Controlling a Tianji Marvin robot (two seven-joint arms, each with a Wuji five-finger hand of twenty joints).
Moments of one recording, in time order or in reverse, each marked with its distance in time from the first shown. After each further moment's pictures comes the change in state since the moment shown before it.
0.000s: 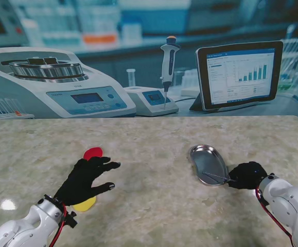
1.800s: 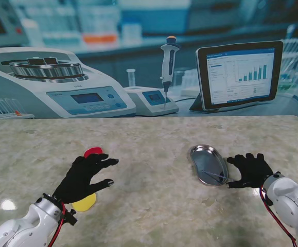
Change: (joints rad) left arm -0.006 -0.007 -0.004 0.005 -0.009 0.001 0.030; right arm -0.082 -0.008 0.081 -0.152 0.010 0.065 0.100; left_hand 0.000 0.000 0.000 0.000 0.000 0.000 0.014 0.000 0.000 0.000 0.000 0.000 0.000 0.000 0.000 0.000 0.000 0.000 0.000 -0.012; right_hand -0.312 -0.063 -0.091 0.009 -0.701 0.277 -0.853 -0.727 -0.748 0.089 -0.792 -0.814 -0.678 0.117 -1.111 -0.655 -0.528 0.188 -0.809 -0.685
